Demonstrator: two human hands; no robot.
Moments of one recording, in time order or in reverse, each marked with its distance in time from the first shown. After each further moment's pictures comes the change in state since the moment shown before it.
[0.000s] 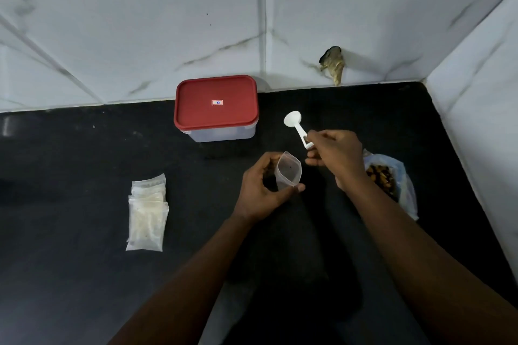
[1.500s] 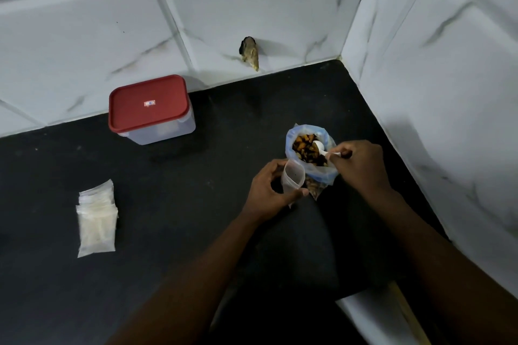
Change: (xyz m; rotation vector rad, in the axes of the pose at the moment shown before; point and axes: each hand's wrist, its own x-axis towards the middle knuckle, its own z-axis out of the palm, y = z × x) left_hand -0.046 0.014 0.132 -0.006 -0.263 -0.082; right_hand -0.056 0.090 -0.182 -0.610 0.230 -0.409
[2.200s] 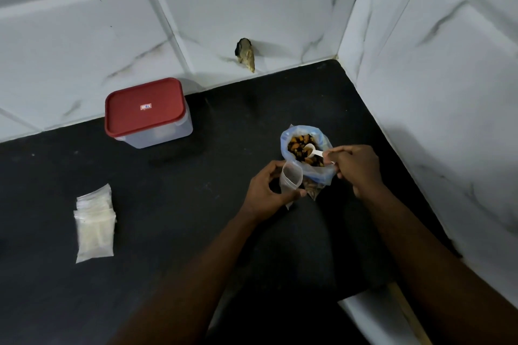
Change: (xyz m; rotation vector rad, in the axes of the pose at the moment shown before) left_hand 0.004 0.000 -0.003 0.010 -0.065 -0.042; right_hand 0.008 -0.006 0.009 0.380 -0.081 0.533
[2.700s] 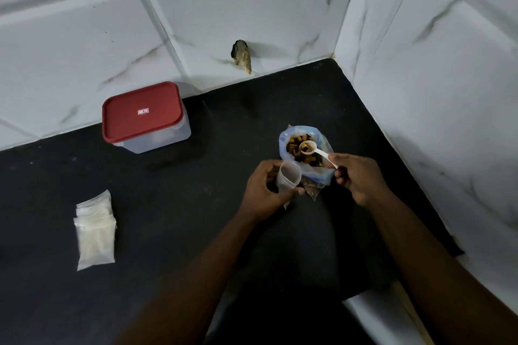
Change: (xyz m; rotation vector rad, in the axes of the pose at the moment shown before) left_hand 0.003 0.001 -0.005 0.031 0.044 0.025; right_hand -0.006 0.010 -0.002 0.394 -0.042 0.311
